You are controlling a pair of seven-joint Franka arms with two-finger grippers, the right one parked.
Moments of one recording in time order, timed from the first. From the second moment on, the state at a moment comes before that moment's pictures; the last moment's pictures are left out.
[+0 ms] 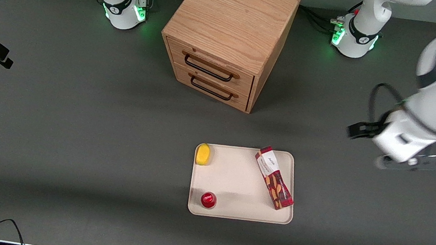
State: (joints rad) arm -0.15 0.15 -0.02 -1.55 0.02 1.55 -0.24
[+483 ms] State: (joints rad) arm -0.15 -0.15 0.16 -1.92 0.06 1.74 0.02
